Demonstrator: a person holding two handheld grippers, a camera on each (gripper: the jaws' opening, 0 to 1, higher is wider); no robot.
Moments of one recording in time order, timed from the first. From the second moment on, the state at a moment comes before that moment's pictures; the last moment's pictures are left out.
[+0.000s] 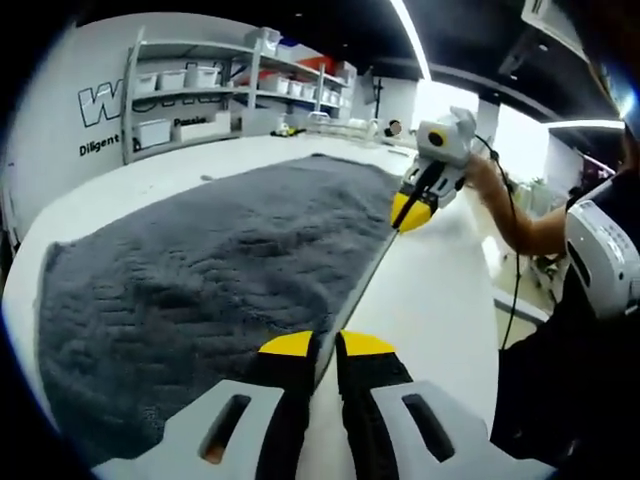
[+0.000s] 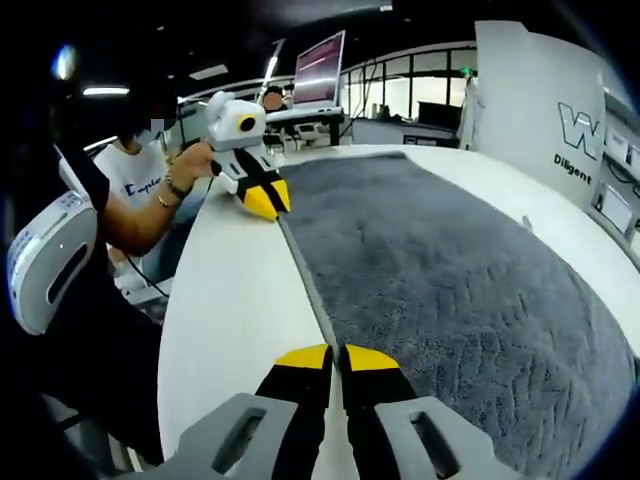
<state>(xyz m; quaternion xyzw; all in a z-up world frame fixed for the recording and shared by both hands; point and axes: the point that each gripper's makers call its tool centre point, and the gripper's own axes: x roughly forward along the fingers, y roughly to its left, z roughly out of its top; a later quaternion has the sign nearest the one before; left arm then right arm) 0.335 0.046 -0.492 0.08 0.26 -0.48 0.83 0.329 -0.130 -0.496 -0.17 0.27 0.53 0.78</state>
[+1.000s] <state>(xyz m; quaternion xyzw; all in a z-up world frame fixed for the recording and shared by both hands) 0.323 0.059 -0.493 0.07 0.28 -0.48 0.83 0.308 -0.124 -0.496 -0.15 0.29 0.54 0.78</state>
